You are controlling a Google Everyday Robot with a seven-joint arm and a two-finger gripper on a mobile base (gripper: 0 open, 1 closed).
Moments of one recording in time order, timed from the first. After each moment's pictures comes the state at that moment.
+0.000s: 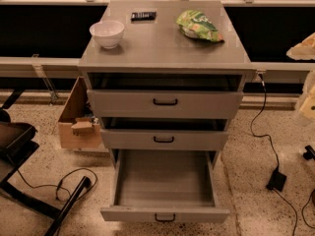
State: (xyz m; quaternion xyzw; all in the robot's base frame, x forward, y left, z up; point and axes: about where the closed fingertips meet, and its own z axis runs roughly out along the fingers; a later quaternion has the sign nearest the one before) arm 0.454 -0.263 0.963 -0.56 0.81 0.06 0.17
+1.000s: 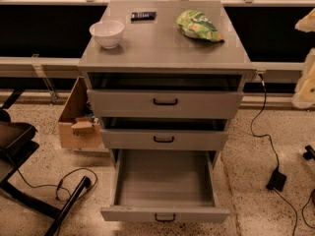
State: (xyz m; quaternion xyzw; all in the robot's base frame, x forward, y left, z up) arm 0.476 -0.267 1.000 -0.57 0.80 -0.06 0.16
